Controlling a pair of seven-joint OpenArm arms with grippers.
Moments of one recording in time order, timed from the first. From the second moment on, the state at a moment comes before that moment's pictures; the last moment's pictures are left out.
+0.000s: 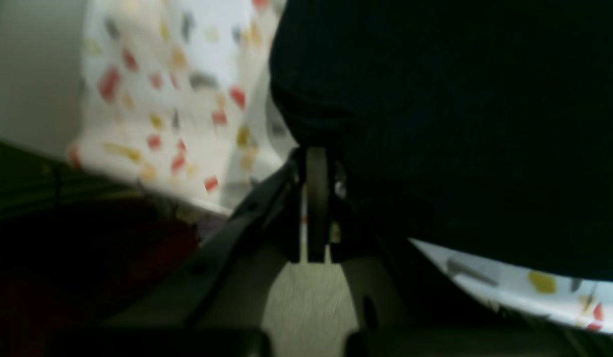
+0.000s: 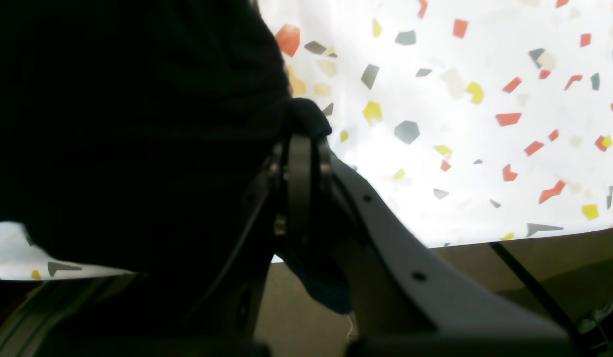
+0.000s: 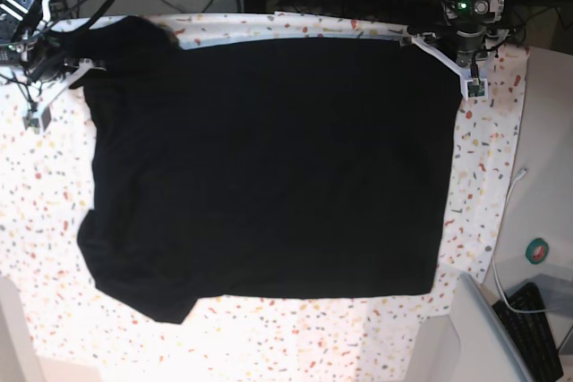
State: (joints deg) left arm 29.1 -2.5 -18.7 100.8 3.9 0.1 41.4; right arm -12.6 -4.5 38.5 98.3 0.6 30.4 -64.7
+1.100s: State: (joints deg) left arm 5.2 1.4 -5.5 103.3 10.3 -0.1 47.4; right arm 13.3 4.5 44.2 101.0 0.8 32.4 -68.1
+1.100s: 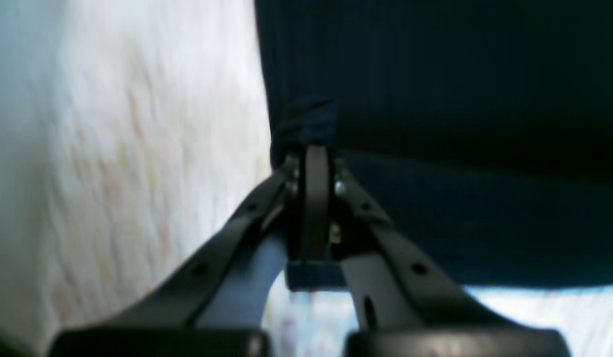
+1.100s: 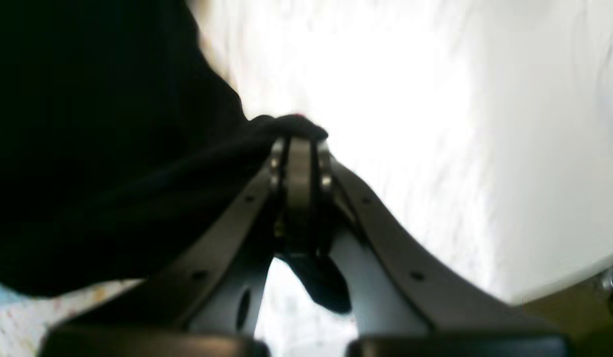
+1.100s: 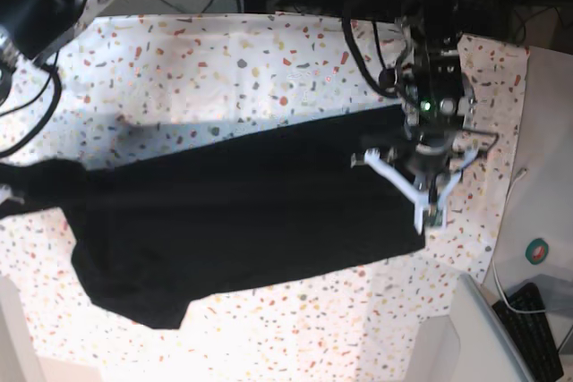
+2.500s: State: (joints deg) left arm -16.0 -2.6 2.8 67.9 0.5 6.6 38.1; right arm 23.6 17.2 27.2 45.6 -0.7 24.8 -42.5
